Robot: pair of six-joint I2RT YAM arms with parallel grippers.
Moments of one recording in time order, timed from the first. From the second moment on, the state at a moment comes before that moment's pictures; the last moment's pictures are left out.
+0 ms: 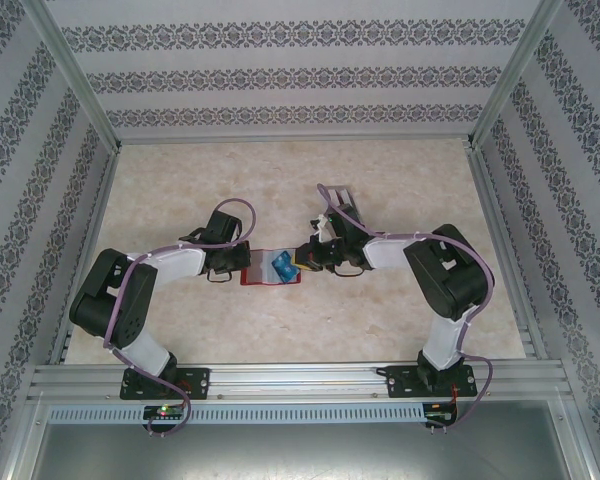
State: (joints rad) left arm -0.36 1.62 0.77 -0.21 0.13 -0.55; right arm 0.53 1.84 0.87 0.14 -0.75 0.86
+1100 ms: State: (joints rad) left arm -0.36 1.62 0.79 -0.23 0.12 -0.56; right arm 0.54 1.93 0.90 0.25 -0.80 0.90
